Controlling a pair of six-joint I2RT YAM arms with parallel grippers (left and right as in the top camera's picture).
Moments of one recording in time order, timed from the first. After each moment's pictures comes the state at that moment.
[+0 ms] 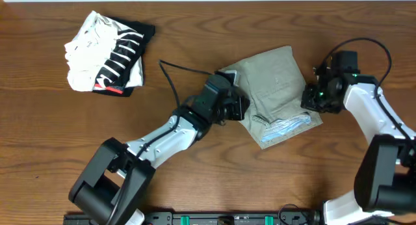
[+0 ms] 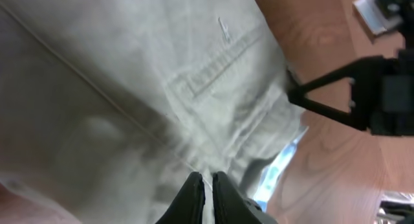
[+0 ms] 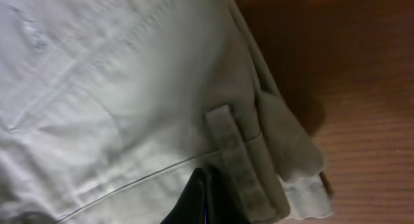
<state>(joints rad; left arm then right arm) -0.66 1.72 0.90 0.15 0.35 -0.69 -0.09 1.73 1.09 -0.72 -0.21 0.16</state>
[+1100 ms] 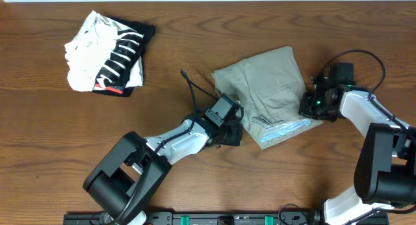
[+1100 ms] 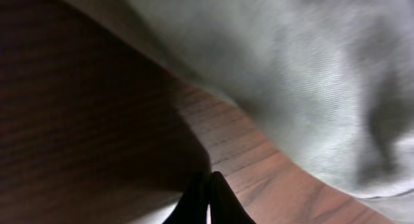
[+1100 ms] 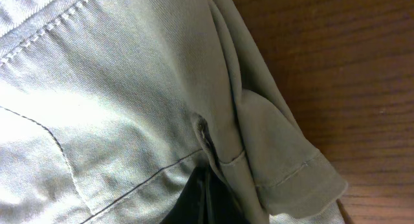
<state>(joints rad) -0.74 1.80 0.90 -0.21 0.28 -0.57 -0.11 1.78 0.97 -0.54 -0.23 0.15</state>
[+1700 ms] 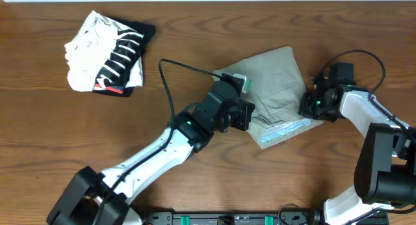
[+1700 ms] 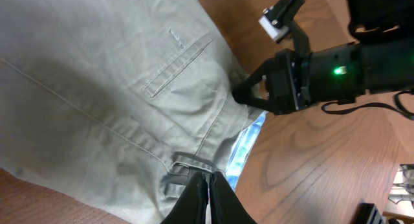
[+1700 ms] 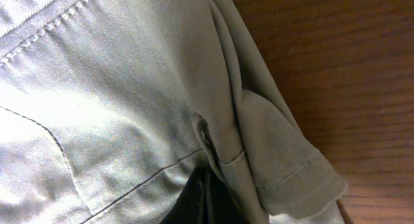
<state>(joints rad) -0.74 1.54 0.90 0.01 0.26 -0.56 -0.11 1.78 0.97 -0.54 -0.23 0.15</state>
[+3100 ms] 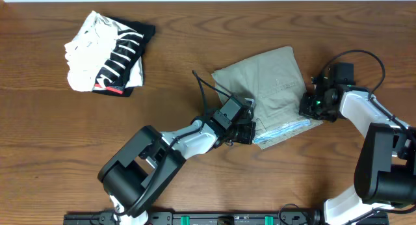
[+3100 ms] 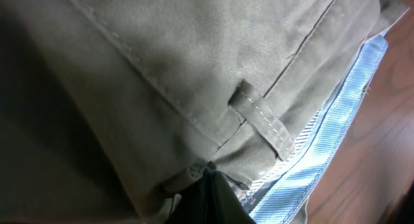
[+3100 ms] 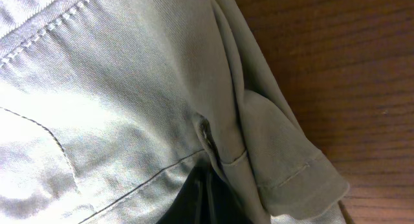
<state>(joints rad) -0.78 1.89 0.93 0.00 0.36 -0.62 -0.11 1.78 0.97 -0.54 -0.24 0.15</state>
